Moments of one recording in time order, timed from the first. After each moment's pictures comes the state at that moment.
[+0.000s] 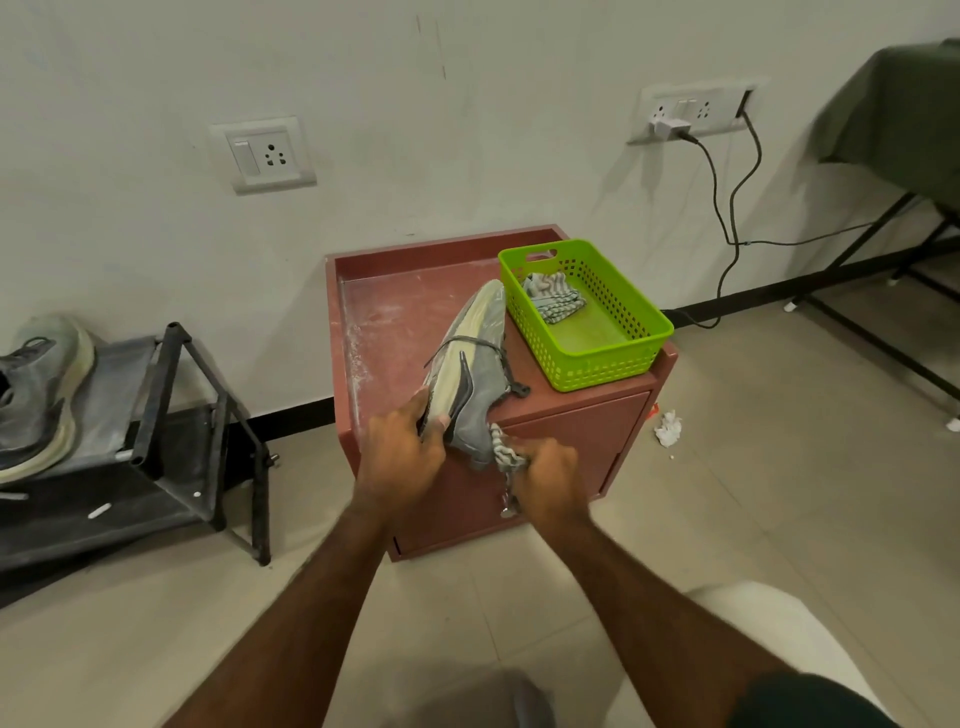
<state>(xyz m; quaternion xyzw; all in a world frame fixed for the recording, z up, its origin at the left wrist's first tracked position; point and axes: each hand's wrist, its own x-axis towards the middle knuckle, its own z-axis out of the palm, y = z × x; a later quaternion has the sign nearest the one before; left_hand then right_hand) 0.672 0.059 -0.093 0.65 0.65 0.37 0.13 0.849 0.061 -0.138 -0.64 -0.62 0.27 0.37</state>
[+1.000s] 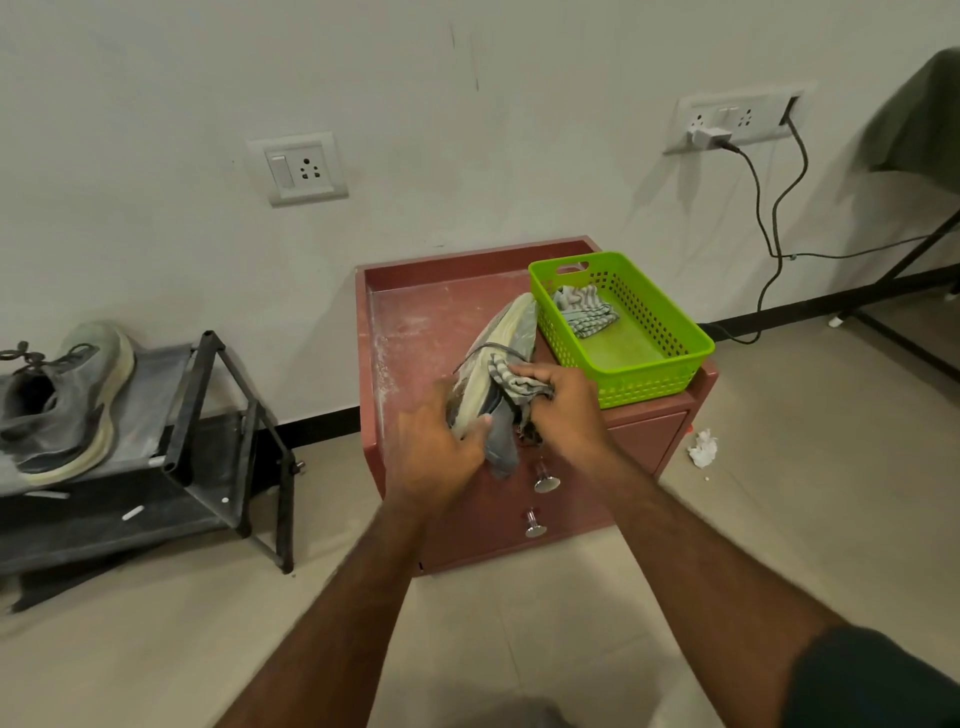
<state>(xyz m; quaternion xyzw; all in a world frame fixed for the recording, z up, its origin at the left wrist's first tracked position) 0.682 0.068 -0.080 0.61 0.68 0.38 0.13 0.840 0.134 -0.081 -0.53 -0.66 0.31 0.43</state>
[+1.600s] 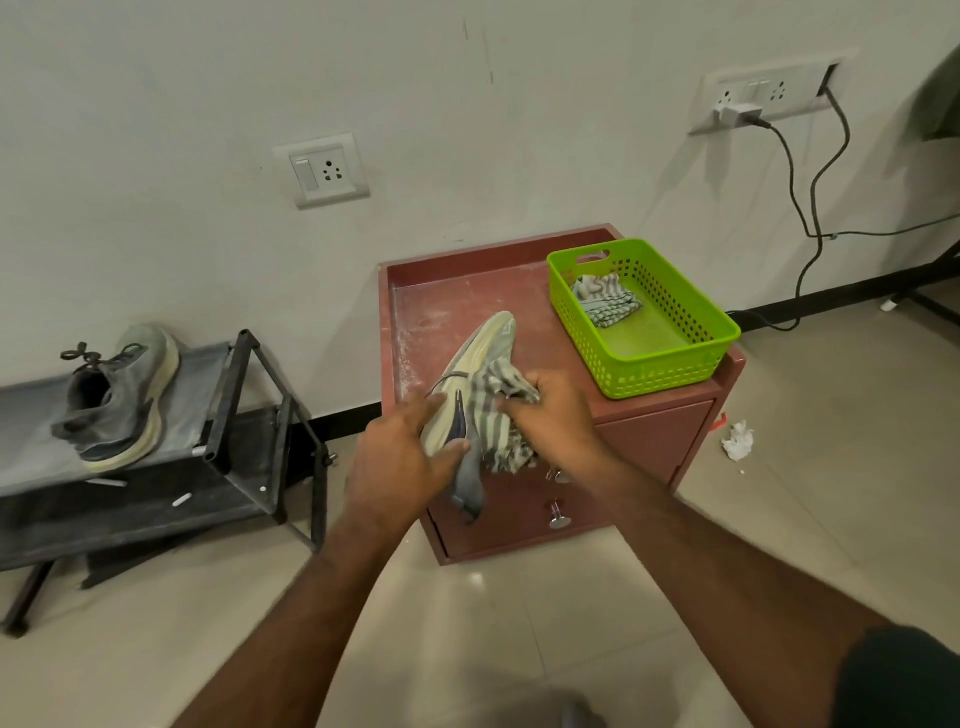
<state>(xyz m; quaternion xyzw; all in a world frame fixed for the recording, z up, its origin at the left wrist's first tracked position) 0.644 0.032 -0.068 0.63 0.71 0.31 0.05 0.816 0.112 -0.085 -0.55 -0.65 0.35 0.40</state>
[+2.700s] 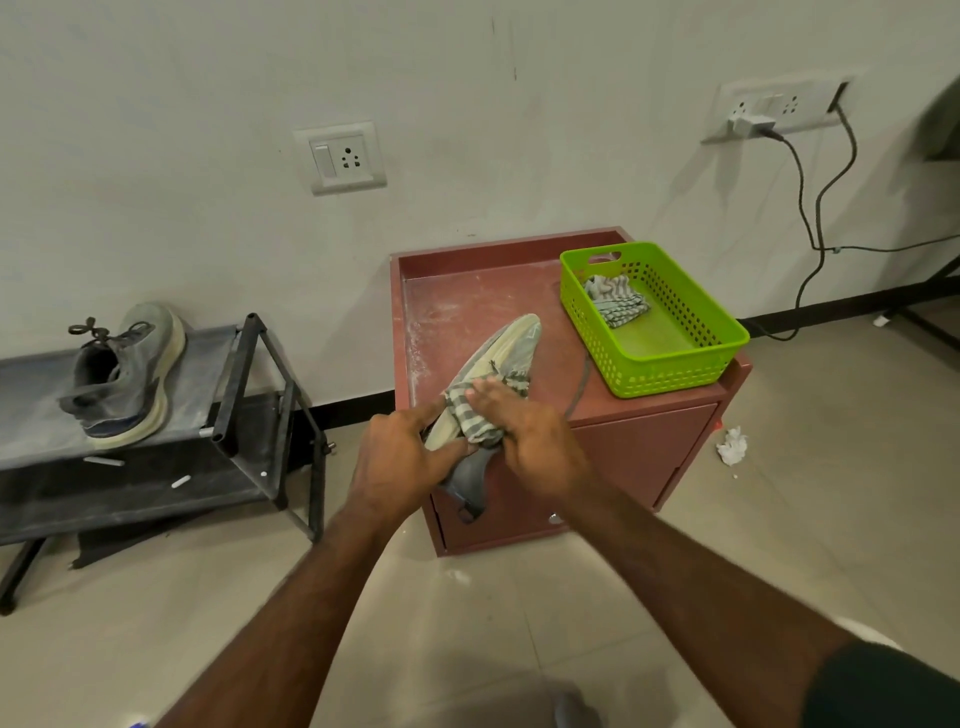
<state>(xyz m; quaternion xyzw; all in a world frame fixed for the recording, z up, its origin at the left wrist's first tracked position) 0.628 0.027 -0.073 0.63 0.68 0.35 0.13 0.798 0.101 -0.117 -0.34 -0.85 0.17 0.36</state>
